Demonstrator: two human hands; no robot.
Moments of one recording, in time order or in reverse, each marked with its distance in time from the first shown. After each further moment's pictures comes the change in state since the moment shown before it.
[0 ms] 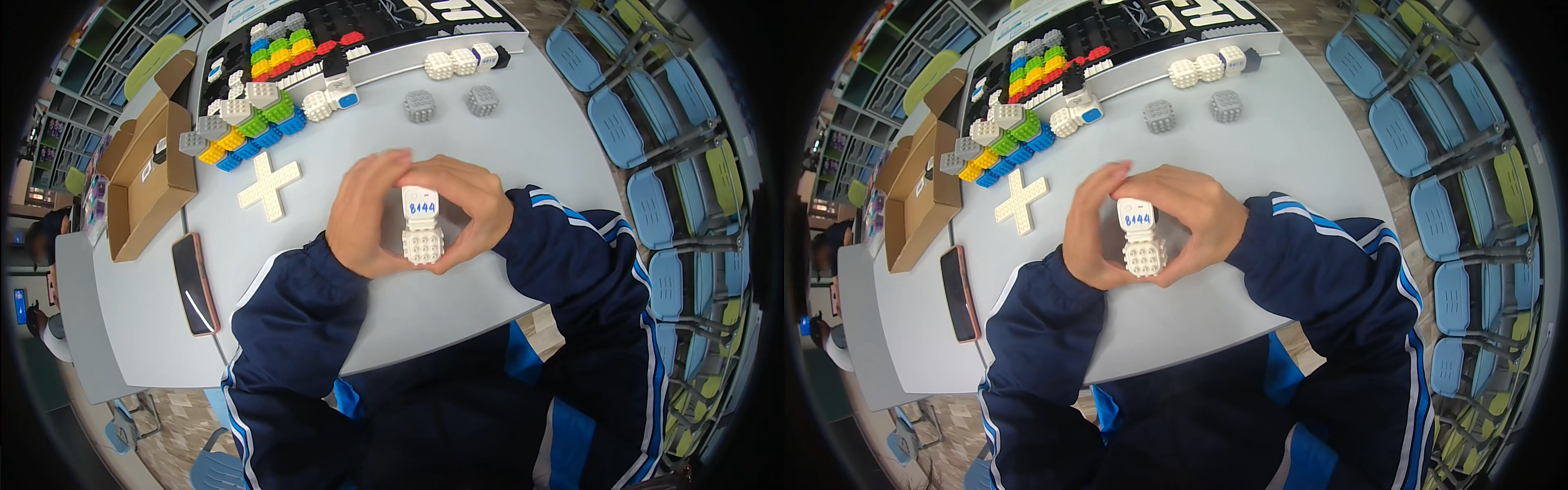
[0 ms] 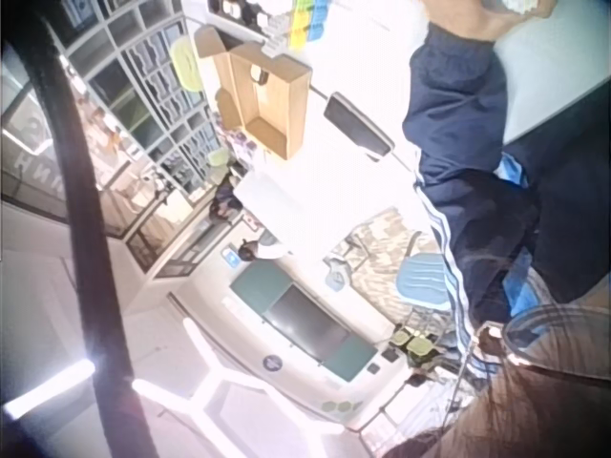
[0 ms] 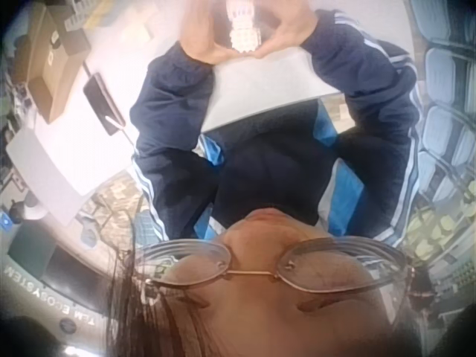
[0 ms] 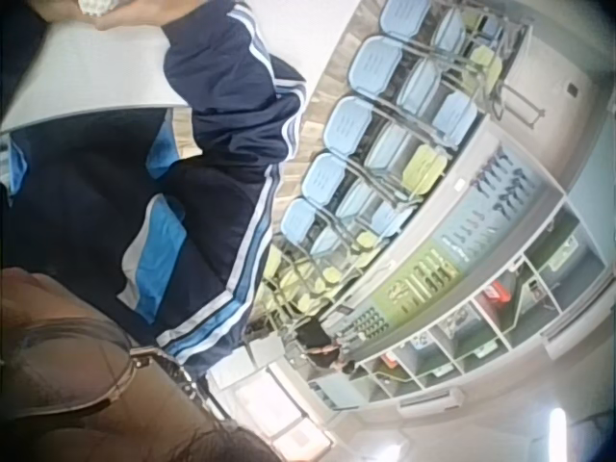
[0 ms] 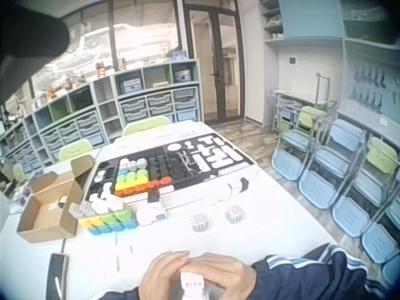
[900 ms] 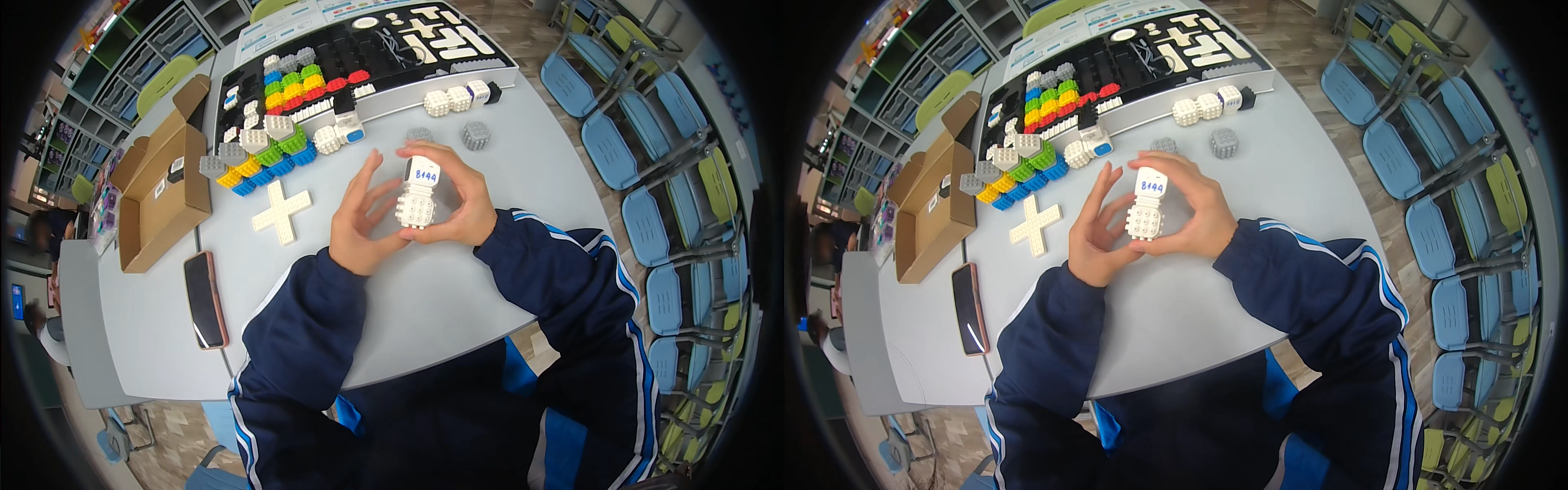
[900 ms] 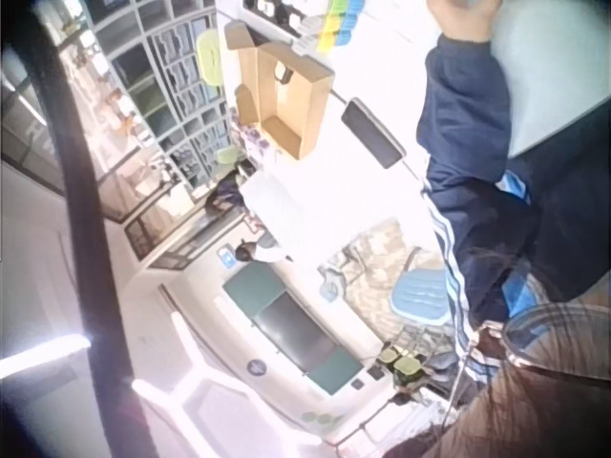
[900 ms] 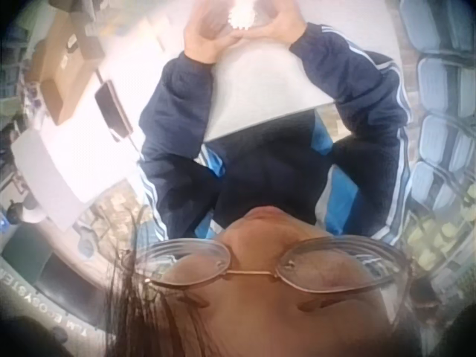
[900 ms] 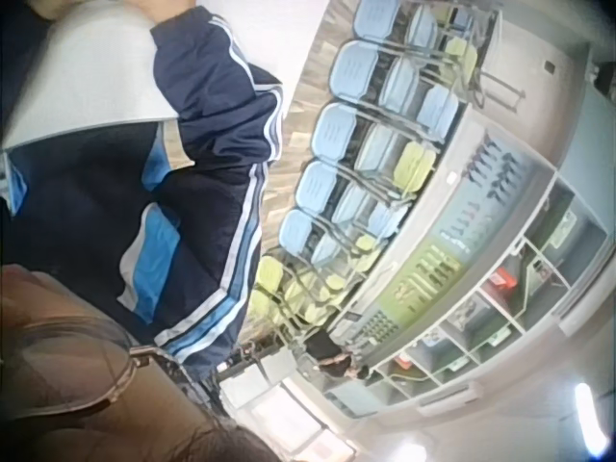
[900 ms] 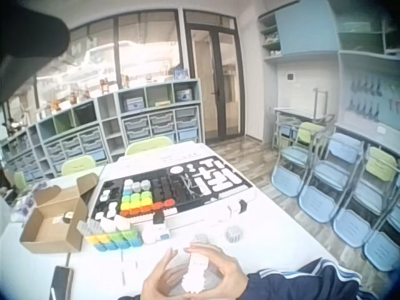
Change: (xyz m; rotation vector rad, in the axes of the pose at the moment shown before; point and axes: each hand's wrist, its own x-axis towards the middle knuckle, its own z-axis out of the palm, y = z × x) left_hand 0.001 -0.007 0.004 -0.744 0.136 -0.566; right_hand 0.013 0.016 0.003 -0.007 0.209 0.199
